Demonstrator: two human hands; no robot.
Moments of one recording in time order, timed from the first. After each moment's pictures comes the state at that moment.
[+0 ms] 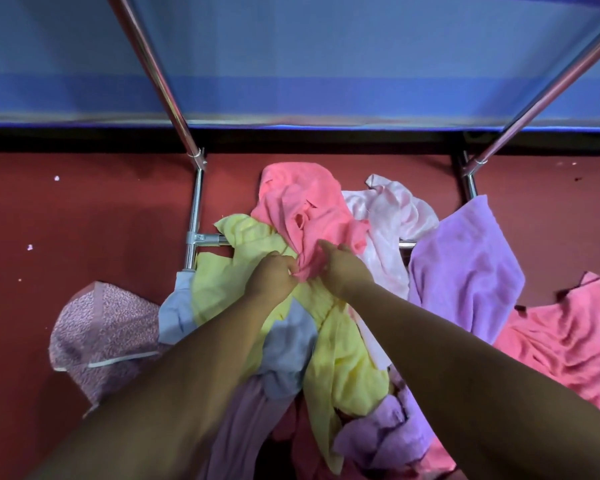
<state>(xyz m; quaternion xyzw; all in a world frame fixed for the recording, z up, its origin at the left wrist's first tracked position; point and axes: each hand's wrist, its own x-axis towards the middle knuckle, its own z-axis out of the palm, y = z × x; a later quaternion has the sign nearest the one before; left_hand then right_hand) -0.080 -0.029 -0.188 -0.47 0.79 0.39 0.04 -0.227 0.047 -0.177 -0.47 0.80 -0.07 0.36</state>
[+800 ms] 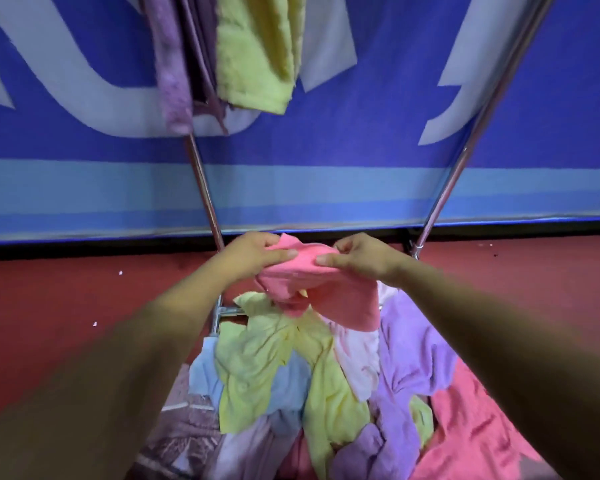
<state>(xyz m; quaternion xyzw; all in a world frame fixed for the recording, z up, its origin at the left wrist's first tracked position) -0.059 -0.058 0.099 -0.35 0.78 0.51 -0.08 -0.262 0.077 0.102 -0.45 0.71 -0.30 0.45</state>
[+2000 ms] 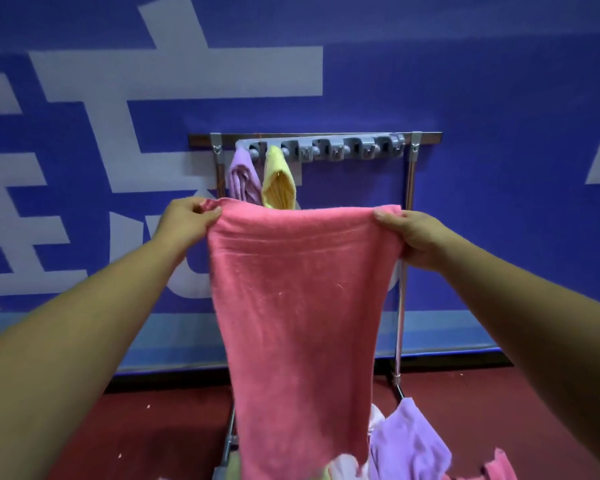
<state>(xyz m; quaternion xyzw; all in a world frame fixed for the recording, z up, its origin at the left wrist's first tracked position) 0.048 0.021 0.505 -0.38 0.72 0.32 -0.48 -0.261 0.234 0.487 -0.38 0.53 -0.65 0.39</state>
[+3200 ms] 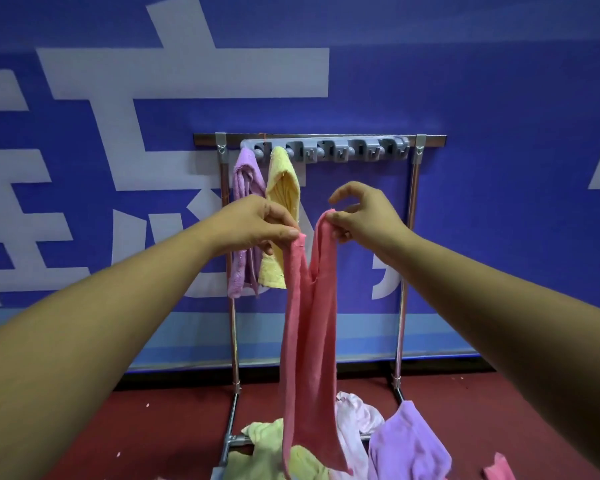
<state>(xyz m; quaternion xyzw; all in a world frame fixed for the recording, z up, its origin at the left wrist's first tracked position) 0.020 0.101 0.537 -0.17 0.91 0.32 -0.20 -0.172 0.211 0.516 -0.52 0.63 -0.57 0.11</state>
